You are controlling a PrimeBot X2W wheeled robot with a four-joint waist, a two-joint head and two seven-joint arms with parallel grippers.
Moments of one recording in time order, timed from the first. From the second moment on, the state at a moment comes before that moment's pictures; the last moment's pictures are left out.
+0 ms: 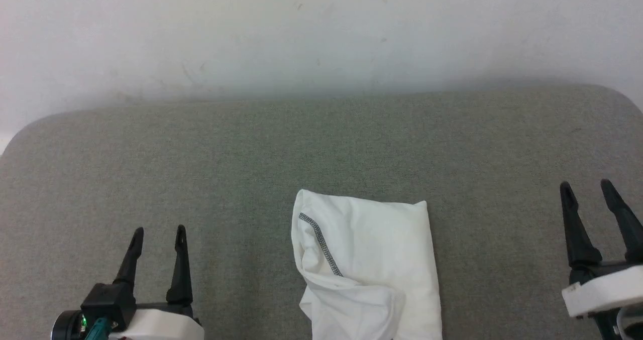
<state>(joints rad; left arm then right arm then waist) 0.08 0.07 0.09 0.05 -0.10 -0.06 -0.26 0.04 -0.23 -0.09 -0.07 0.32 0.13 -0.10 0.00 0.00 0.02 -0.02</state>
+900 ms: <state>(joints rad) 0.06 0.06 0.09 0.07 -0.15 -0.07 -0.26 -0.02 -0.20 0.13 0.26 1.14 0.13 0.59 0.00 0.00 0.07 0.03</state>
